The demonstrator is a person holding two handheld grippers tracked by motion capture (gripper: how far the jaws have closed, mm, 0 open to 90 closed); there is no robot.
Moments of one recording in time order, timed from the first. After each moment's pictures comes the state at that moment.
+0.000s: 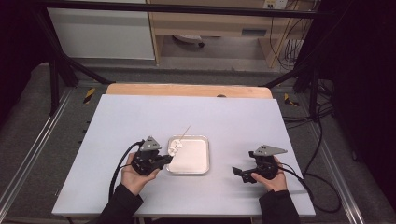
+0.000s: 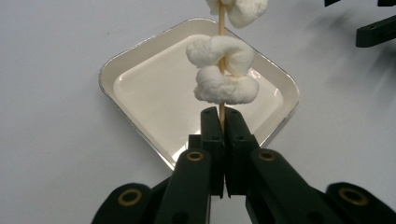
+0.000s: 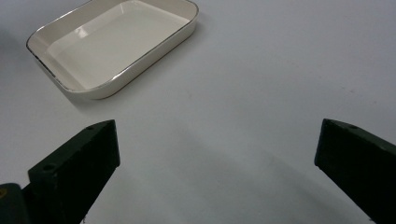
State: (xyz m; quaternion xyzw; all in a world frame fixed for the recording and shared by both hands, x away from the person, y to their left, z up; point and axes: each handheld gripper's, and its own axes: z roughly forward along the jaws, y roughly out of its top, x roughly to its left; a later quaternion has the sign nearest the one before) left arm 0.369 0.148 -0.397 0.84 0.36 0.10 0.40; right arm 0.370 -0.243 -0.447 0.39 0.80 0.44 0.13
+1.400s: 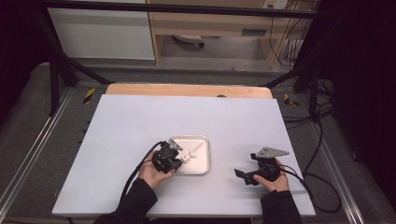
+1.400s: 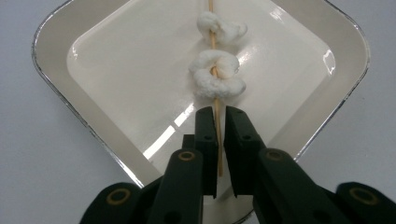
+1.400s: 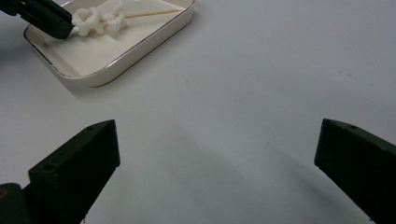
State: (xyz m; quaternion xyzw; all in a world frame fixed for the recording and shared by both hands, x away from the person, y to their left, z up) left arm 0.392 0.106 -0.428 0.89 0.35 0.09 0.29; right arm 0.367 -0.249 -0.453 0.39 0.80 0.44 0.13
